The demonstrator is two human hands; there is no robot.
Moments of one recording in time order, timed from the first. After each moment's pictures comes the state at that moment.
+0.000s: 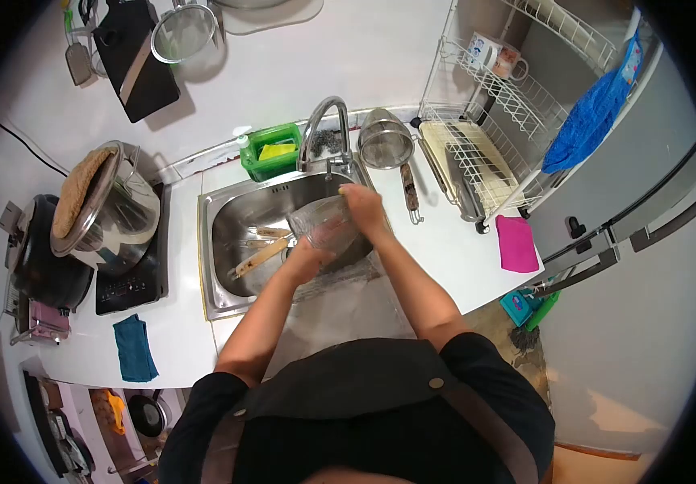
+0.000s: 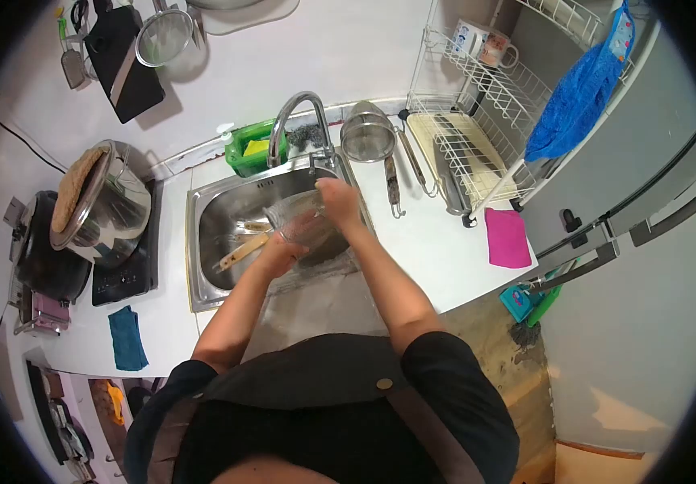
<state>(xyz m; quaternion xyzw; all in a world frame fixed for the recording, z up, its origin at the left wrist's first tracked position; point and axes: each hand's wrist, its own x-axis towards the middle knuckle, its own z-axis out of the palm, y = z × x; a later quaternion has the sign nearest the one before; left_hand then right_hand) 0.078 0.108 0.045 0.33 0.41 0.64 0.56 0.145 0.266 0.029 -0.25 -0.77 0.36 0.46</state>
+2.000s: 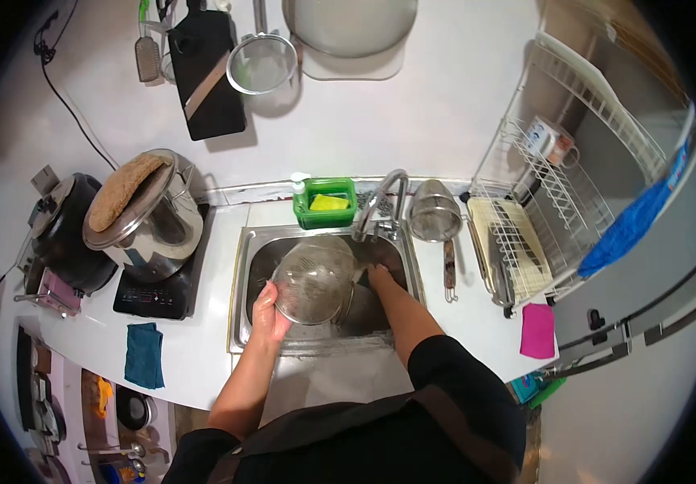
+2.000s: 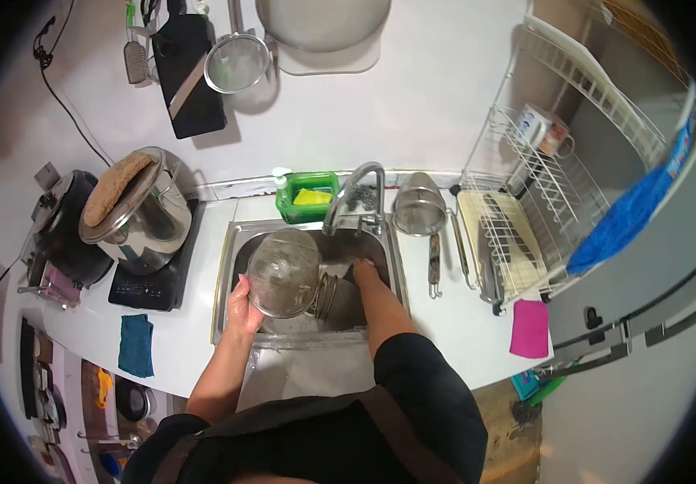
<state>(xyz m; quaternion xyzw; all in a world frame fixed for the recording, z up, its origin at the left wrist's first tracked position) 0.010 0.032 0.061 0.14 0.21 0.86 0.44 0.062 0.330 -0.138 -0.35 -0.91 0.20 -0.02</state>
